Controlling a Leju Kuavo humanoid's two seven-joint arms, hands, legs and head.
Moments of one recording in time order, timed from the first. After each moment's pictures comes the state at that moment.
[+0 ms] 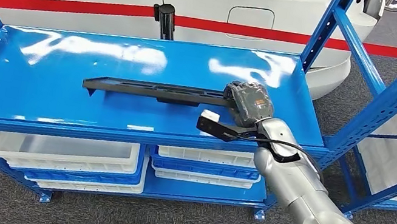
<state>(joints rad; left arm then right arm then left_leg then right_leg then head) -0.07 0.02 -0.38 -0.18 0.57 0.48 -0.67 -0.87 -0.07 0.89 -0.74 0.85 -0.41 -0.22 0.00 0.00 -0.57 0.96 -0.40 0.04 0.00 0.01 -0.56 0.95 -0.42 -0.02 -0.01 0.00</state>
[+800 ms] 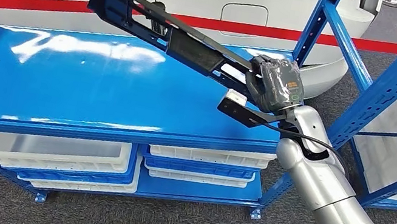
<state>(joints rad) -0.07 0.01 -0.41 -0.18 0.50 0.38 -0.50 -0.83 -0.20 0.79 -1.09 0.80 -0.40 -0.21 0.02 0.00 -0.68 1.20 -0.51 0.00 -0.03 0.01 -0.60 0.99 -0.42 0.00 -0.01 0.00</state>
